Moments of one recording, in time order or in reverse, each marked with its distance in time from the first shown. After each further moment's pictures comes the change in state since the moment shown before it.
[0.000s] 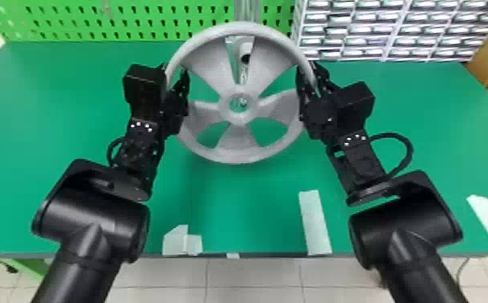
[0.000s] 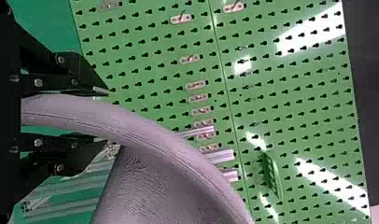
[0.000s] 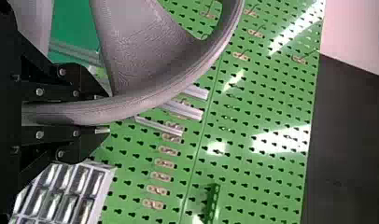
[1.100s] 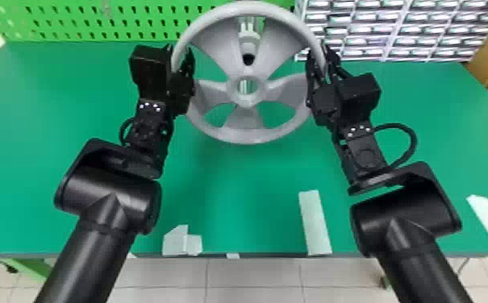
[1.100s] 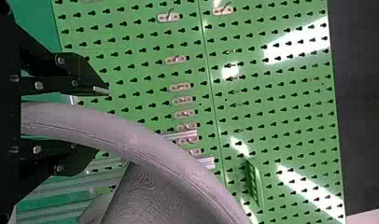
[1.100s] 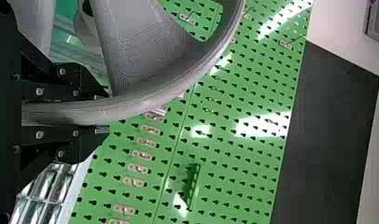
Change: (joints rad) left arm -0.128 -0.034 -0.013 0.157 0.038 -0.104 0.029; right arm -0.042 0.012 -0.029 0.047 0.051 -0.071 -0.059
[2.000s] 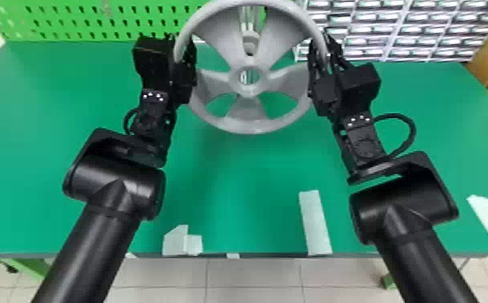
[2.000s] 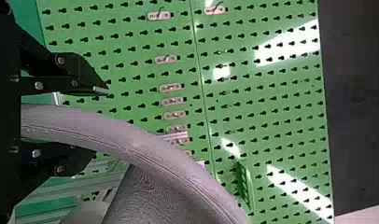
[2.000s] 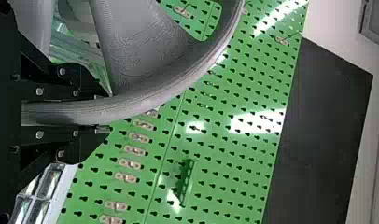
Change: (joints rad) left arm -0.074 -0.006 -0.012 0.103 0.006 -0.074 0.003; right arm -0.056 0.001 -0.002 0.058 0.000 -0.030 -0.017
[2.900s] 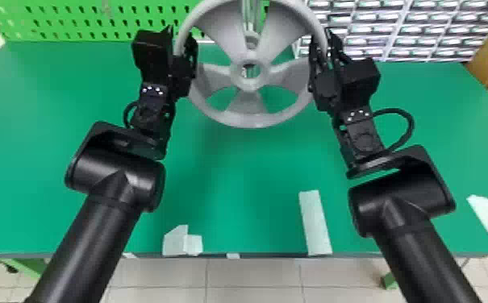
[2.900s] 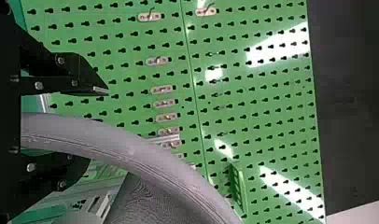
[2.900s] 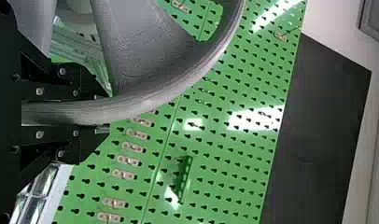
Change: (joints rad) left arm -0.043 0.000 0.002 0.062 -0.005 -0.052 0.003; right arm -0.035 0.001 -0.001 0.043 -0.005 -0.021 -0.015
